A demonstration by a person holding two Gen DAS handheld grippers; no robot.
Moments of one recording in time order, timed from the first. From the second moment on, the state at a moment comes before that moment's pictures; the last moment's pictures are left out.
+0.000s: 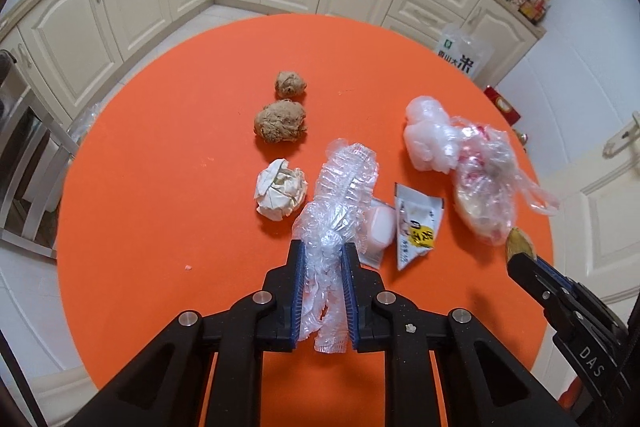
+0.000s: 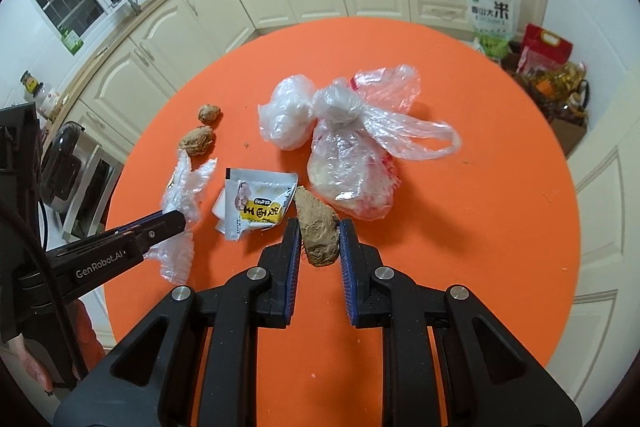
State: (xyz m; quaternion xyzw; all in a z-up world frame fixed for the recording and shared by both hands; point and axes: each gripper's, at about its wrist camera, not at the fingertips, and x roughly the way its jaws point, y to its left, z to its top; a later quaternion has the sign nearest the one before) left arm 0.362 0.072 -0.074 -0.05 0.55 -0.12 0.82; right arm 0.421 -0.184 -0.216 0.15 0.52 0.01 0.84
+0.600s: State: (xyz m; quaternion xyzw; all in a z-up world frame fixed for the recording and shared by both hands) left arm 0.268 -0.001 -0.018 0.00 0.49 -0.20 0.85; right arm 0.320 -0.213 -0.156 0.16 0.46 -0.04 0.87
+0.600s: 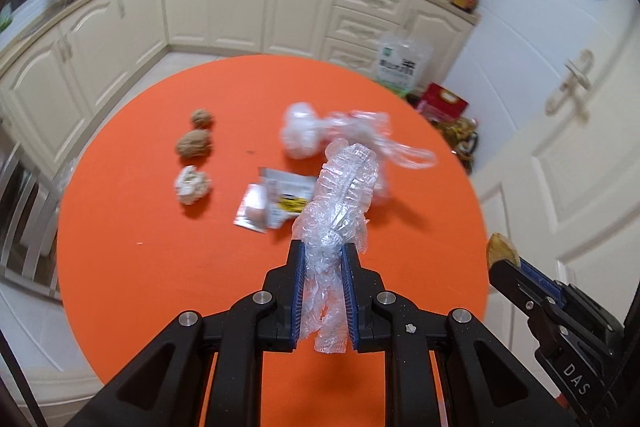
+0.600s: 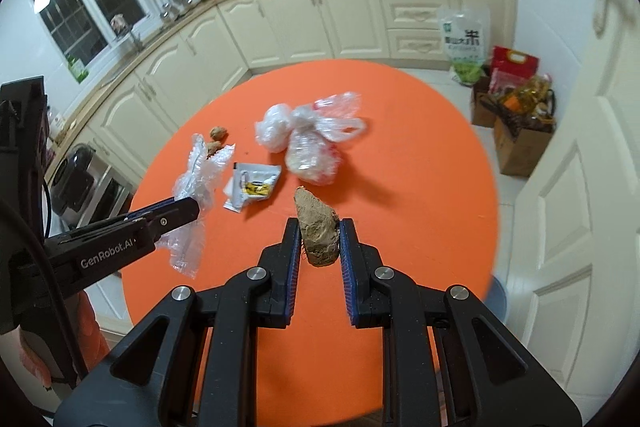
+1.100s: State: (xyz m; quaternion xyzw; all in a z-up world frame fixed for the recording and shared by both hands) left arm 0.217 -0.117 -0.027 0.08 0.49 -0.31 0.81; right arm 0.222 -0.302 -0.142 0.22 0.42 -0.15 0.87
